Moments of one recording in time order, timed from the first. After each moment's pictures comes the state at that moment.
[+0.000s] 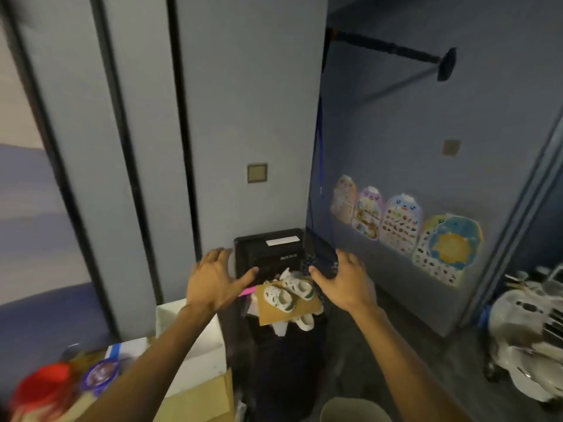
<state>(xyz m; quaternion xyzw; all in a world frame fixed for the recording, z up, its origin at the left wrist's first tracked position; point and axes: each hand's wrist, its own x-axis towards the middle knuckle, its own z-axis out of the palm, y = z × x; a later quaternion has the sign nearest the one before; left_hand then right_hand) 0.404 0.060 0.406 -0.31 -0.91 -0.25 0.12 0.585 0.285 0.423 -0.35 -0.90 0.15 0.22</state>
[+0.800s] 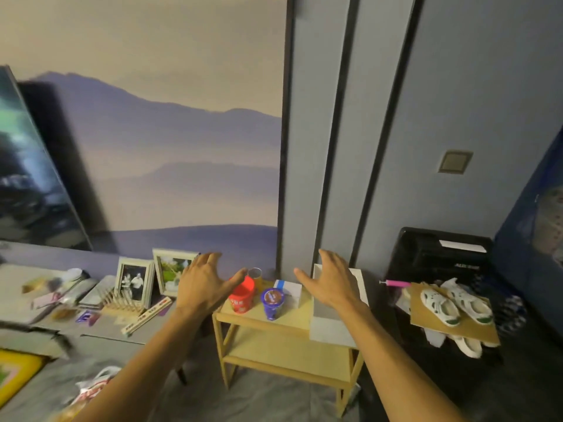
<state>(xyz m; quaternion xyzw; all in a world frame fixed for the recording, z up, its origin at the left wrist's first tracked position) 0.392 -0.343 0.345 0.01 -0.97 -0.18 0.14 0.396 -0.054 0.352 -0.06 -0.97 0.21 0.08</state>
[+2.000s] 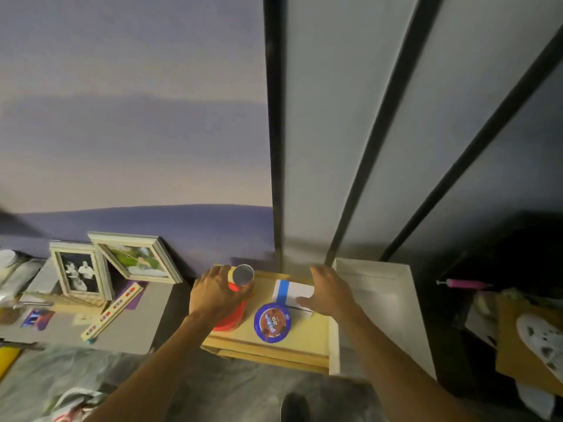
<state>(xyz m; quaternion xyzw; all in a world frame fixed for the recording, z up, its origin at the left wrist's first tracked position) 0.038 -0.292 0.128 0.02 -0.98 -0.15 -0.09 0.047 -0.018 0.099 -0.04 -0.97 0.15 -0.19</state>
